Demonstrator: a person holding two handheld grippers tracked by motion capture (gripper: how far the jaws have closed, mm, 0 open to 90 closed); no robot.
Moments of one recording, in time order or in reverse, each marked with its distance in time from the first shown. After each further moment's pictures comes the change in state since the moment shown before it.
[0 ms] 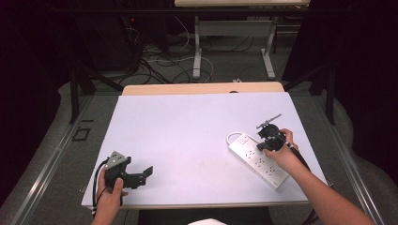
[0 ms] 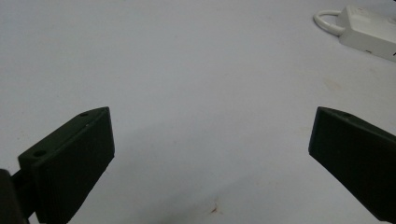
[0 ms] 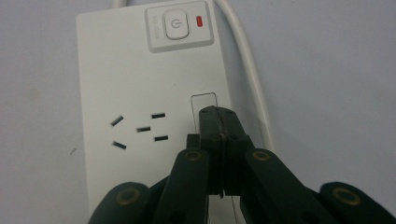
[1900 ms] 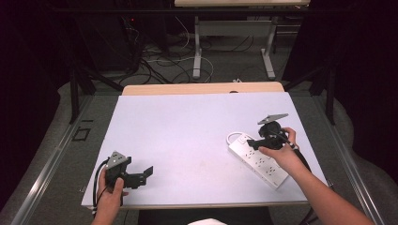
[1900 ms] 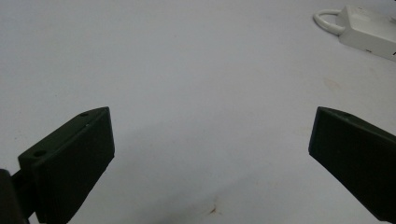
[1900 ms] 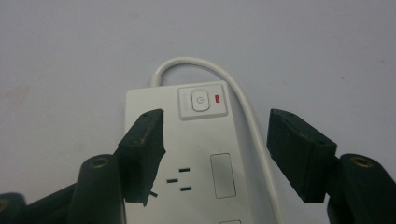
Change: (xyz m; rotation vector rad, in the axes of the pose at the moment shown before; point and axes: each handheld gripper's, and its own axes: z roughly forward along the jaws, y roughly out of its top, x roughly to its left) left arm 0.000 0.000 0.001 0.000 0.004 0.002; right arm 0.010 0.004 -0.022 -0.270 0.028 -0.051
